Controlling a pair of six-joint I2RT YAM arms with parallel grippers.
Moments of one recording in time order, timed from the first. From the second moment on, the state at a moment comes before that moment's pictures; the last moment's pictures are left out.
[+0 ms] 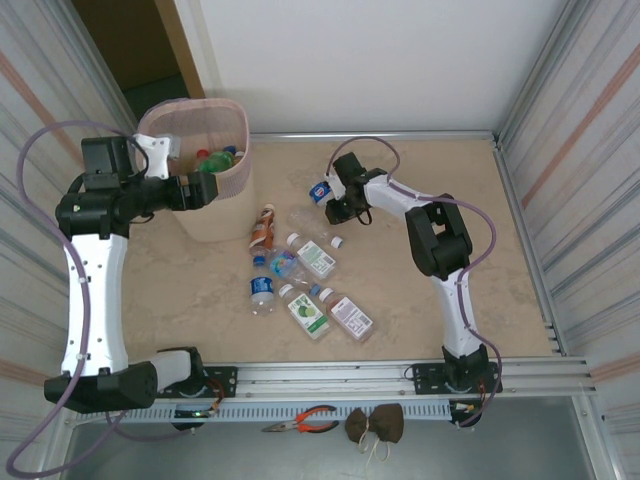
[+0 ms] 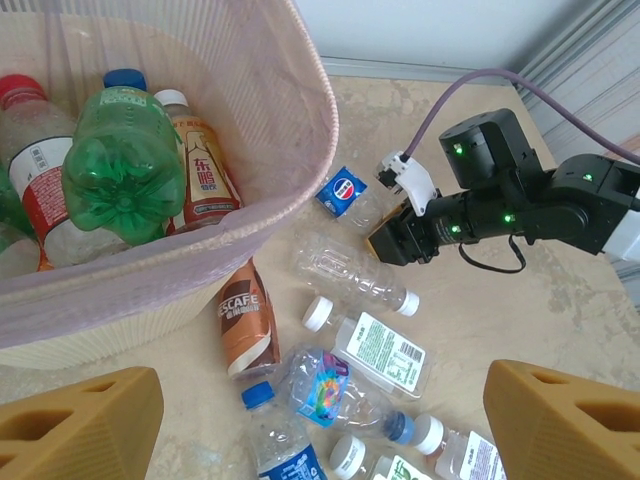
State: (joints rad) left arm 0.07 1.20 1.59 -1.10 0.53 -0.03; right arm 0.50 2.25 1.73 -0.63 -0.11 -0.01
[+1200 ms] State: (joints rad) left arm -0.34 1.42 1.73 -1.18 0.69 0.15; right arm 0.73 1.28 1.15 -0.63 0.07 -1.07
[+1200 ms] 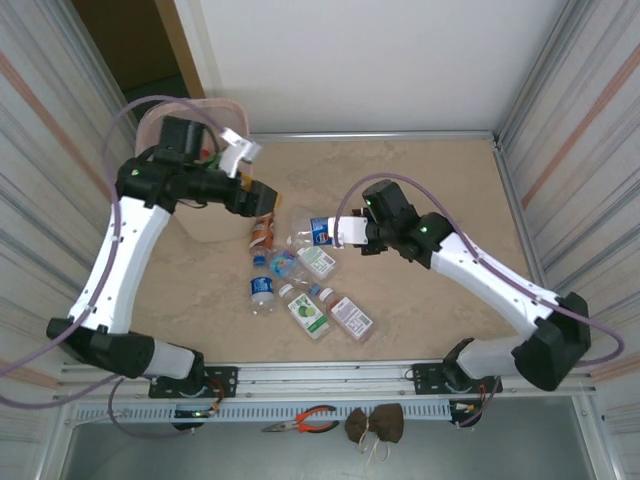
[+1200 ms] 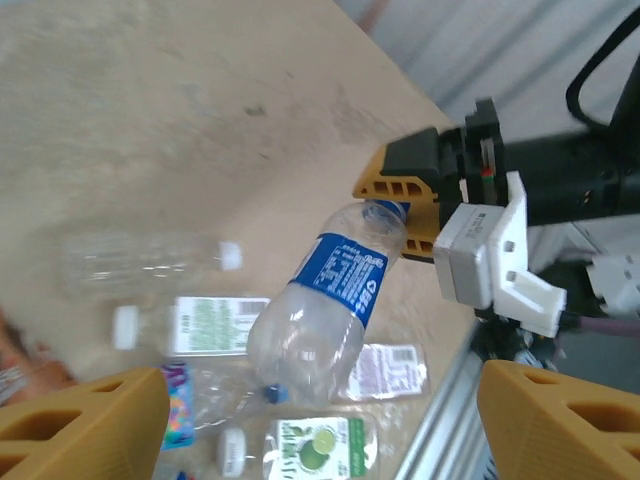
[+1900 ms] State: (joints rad) left arm -0.72 1.60 1.74 -1.34 0.68 0.25; right arm 0.88 1.08 1.16 -0.94 0.12 -1.14
